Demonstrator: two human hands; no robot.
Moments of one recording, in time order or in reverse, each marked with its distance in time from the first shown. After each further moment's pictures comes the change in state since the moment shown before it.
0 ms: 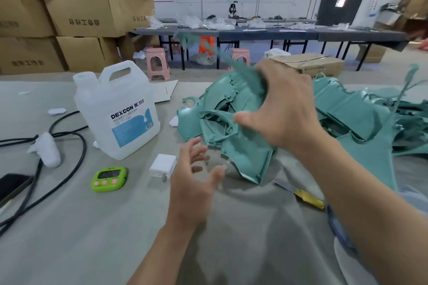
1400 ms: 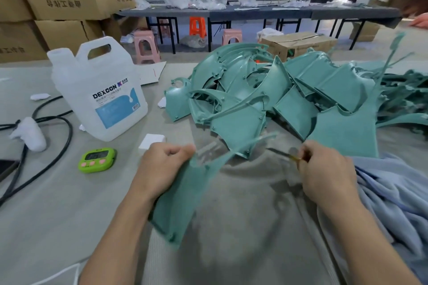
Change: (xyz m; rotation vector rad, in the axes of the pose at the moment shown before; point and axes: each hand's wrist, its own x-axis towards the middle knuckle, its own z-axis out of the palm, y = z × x) left_hand 0.015 -0.016 -0.040 0.264 -0.236 -0.192; right_hand -0.144 0.103 0.007 -0.290 -0.263 0.557
